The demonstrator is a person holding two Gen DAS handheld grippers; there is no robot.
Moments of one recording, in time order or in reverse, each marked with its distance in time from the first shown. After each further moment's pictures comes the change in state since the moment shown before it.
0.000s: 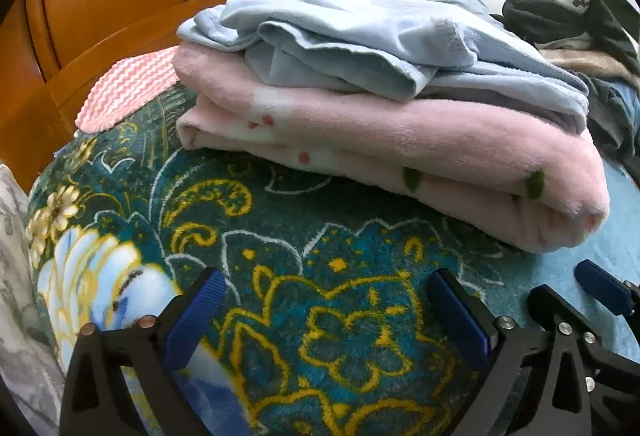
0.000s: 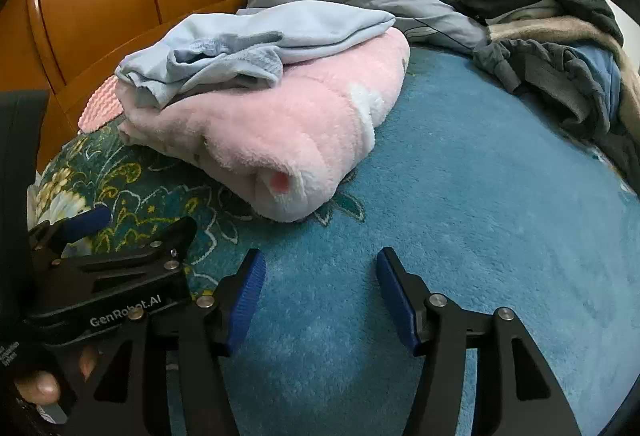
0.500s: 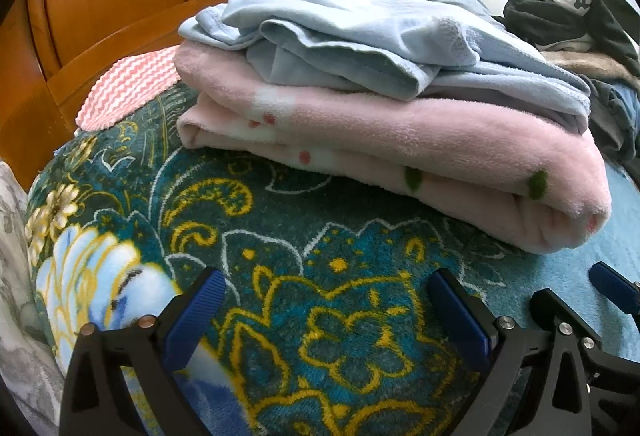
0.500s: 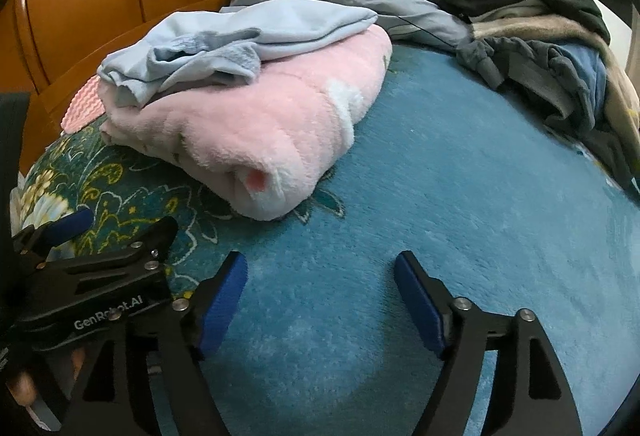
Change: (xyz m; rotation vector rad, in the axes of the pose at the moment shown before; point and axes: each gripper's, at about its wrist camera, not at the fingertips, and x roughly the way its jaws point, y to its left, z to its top) left arm 0.005 0.003 0.002 -0.003 -0.003 -0.003; right arm 0.002 -0.006 -0.001 0.027 0.009 -0.063
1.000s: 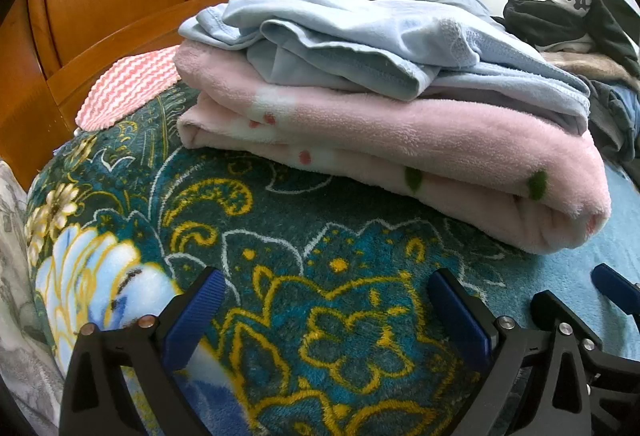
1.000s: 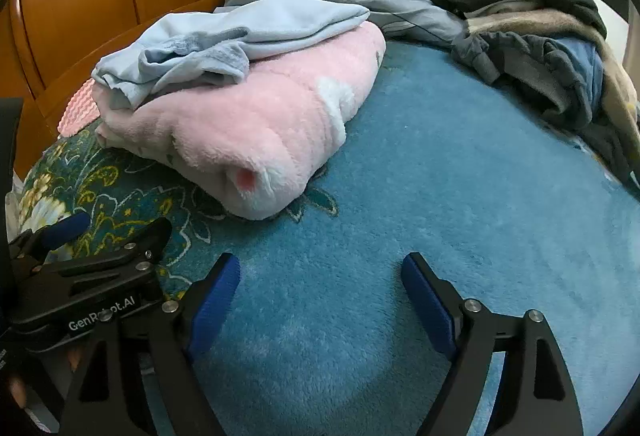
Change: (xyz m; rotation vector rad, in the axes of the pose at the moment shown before) left arm 0.001 0.001 0.001 -0.001 -0.001 -0.003; right arm -0.004 0.002 -0.004 0.012 0.004 0.007
